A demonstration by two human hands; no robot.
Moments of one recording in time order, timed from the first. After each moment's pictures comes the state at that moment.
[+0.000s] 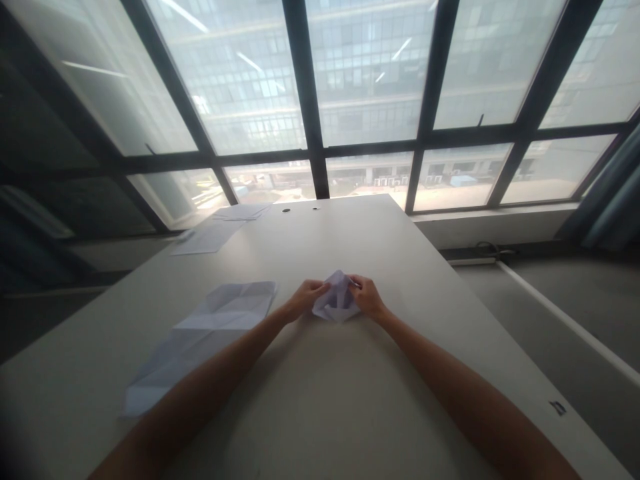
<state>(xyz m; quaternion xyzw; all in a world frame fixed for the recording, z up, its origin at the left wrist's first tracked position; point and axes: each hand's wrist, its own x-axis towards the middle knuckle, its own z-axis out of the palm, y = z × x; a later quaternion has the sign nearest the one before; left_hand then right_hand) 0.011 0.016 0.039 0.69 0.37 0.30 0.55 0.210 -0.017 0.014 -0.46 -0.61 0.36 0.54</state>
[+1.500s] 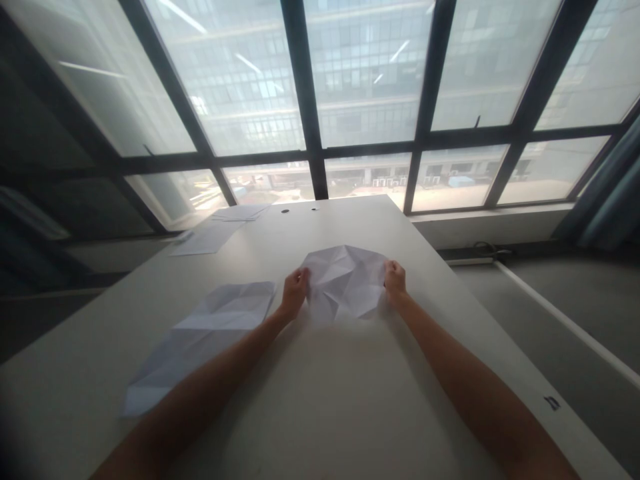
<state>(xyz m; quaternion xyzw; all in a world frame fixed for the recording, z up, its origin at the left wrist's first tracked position) 0.007 0.035 0.021 0.61 0.45 0.55 0.35 0.275 0.016 0.001 -0.58 -0.33 0.31 0.68</state>
